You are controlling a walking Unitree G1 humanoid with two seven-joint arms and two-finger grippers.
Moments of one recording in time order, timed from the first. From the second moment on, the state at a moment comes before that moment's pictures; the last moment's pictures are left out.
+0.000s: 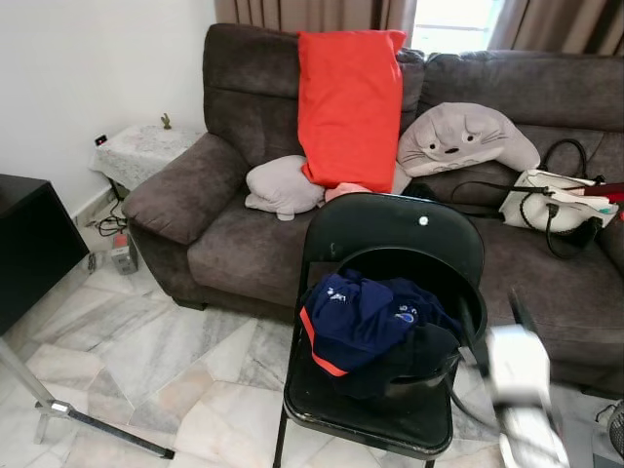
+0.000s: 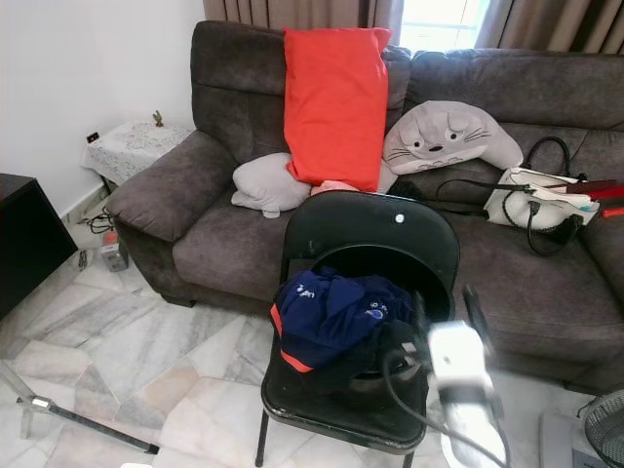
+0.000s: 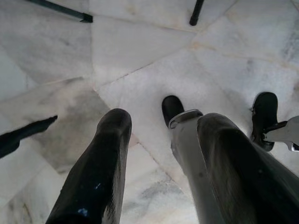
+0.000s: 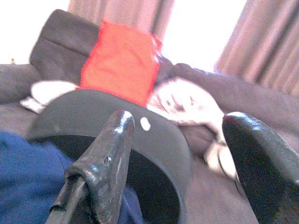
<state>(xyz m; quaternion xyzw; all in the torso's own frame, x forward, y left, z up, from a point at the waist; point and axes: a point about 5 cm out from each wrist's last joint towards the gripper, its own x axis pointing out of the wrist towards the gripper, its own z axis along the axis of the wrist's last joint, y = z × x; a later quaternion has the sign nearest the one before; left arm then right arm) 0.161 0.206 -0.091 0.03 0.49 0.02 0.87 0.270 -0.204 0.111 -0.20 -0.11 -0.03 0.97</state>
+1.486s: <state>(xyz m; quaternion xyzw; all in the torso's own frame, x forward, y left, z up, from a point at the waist) 0.166 0.216 -0.088 0.03 0.50 0.02 0.87 0.300 -0.183 0.085 -0.36 0.18 0.31 0.86</state>
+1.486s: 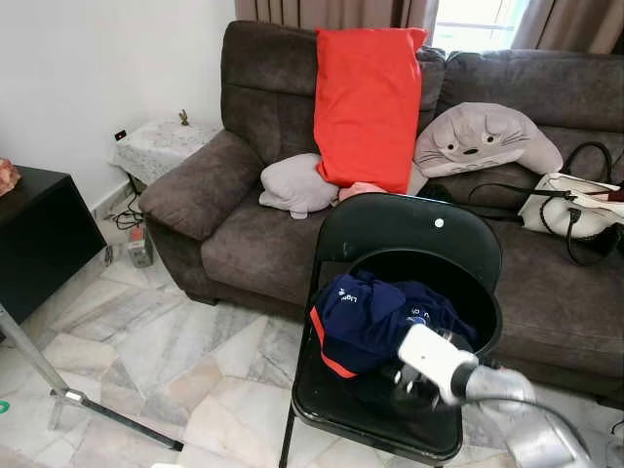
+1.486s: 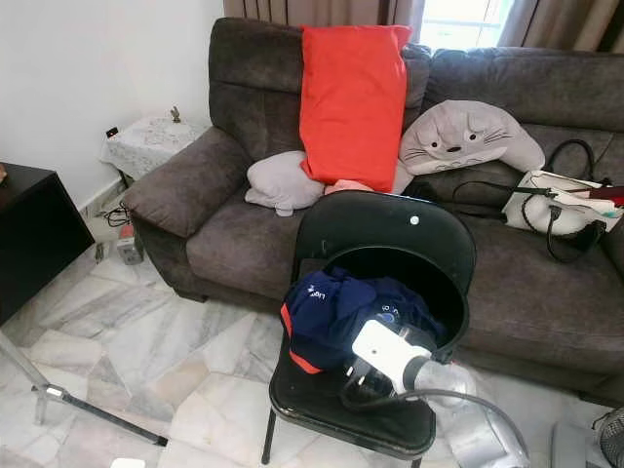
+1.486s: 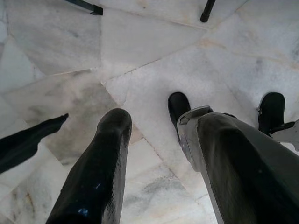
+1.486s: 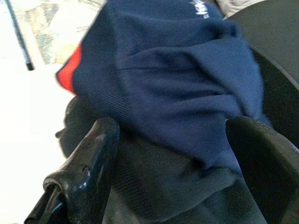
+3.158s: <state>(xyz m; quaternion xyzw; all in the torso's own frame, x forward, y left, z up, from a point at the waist) 0.166 0.210 -0.089 0.03 0.50 0.02 0.87 0.316 -0.160 0.081 -0.35 0.16 0.34 0.86</state>
